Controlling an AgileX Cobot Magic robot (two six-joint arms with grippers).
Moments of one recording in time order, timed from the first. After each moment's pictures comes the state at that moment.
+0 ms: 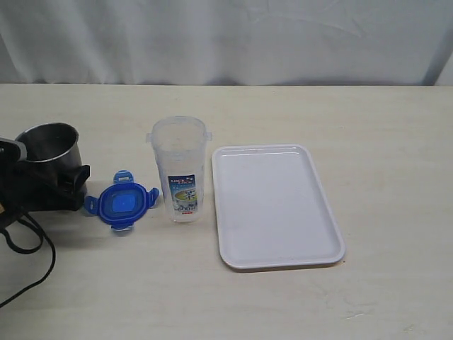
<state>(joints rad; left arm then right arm) 0.01 2.00 -0.43 0.32 -1.13 -0.03 0.03 0.01 0.00 -0.09 0.35 0.00</state>
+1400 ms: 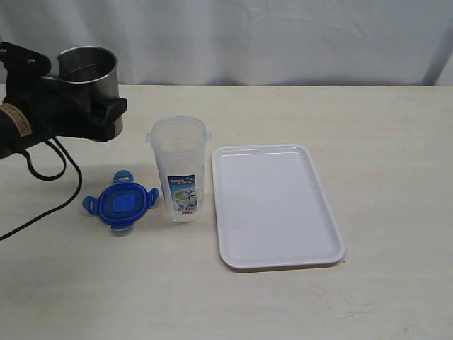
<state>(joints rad) -0.13 1.76 -0.74 0.56 -0.70 -0.29 0.03 0.01 0.00 -0.09 0.35 0.00</state>
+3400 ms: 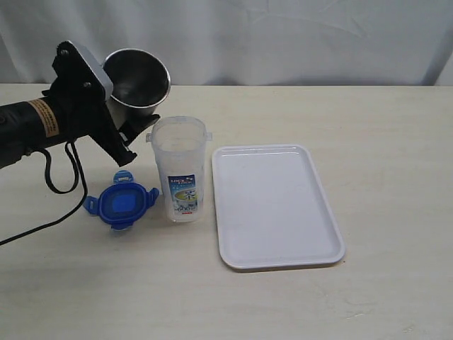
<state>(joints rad) -0.21 1.76 -0.78 0.71 -0.70 0.11 0.03 0.01 0.00 -0.09 0.35 0.00</state>
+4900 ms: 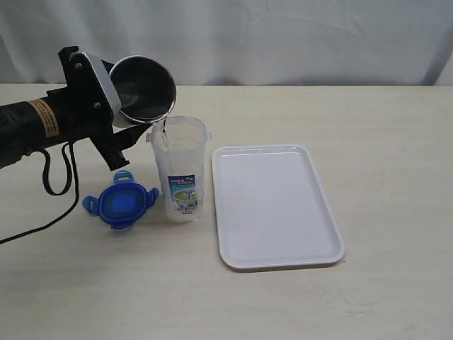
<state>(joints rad) -0.21 1.76 -0.78 0.72 -0.71 0.39 0.03 0.01 0.00 -0.09 0.35 0.00</state>
